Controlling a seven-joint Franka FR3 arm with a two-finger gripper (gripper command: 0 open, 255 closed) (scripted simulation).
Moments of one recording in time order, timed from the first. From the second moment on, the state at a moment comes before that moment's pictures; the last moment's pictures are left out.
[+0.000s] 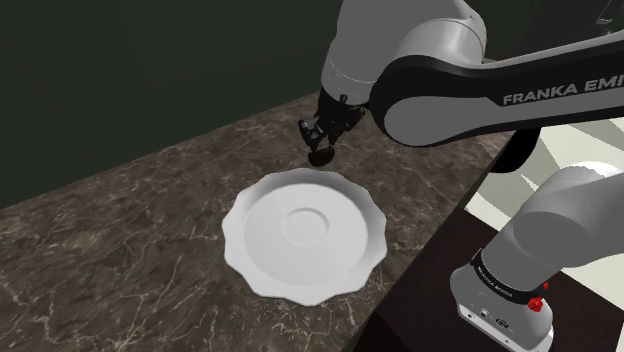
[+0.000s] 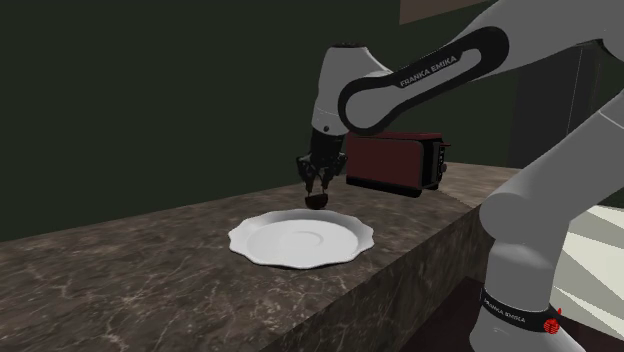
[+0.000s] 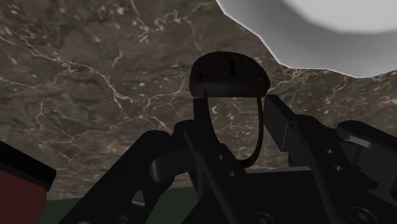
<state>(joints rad) -0.04 -0.65 0.62 -2.53 0.08 2.29 0.63</state>
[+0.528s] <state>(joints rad) -0.03 -0.67 0.59 -2.44 0.08 2.18 0.60</state>
